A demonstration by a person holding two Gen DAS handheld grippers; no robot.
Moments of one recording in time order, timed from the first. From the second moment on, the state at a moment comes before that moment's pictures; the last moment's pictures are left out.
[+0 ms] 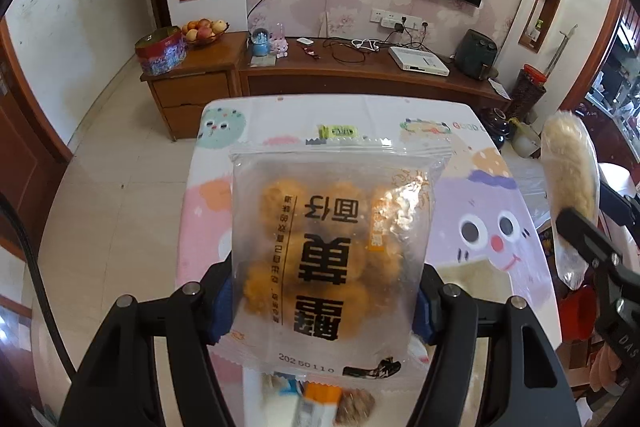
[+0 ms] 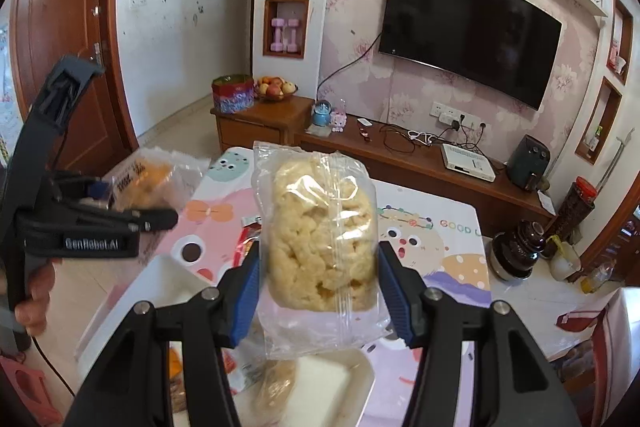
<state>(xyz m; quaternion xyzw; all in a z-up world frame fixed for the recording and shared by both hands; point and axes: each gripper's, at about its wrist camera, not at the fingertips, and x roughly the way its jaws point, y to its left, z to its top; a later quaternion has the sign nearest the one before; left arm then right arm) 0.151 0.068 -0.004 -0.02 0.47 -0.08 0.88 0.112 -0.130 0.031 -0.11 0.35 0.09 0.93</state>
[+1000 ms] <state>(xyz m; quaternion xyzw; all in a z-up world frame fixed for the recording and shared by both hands) 0.012 0.039 -0.098 -0.02 0.47 -0.01 0.88 0.011 -0.138 -0.056 -0.01 0.41 0.07 0.91</state>
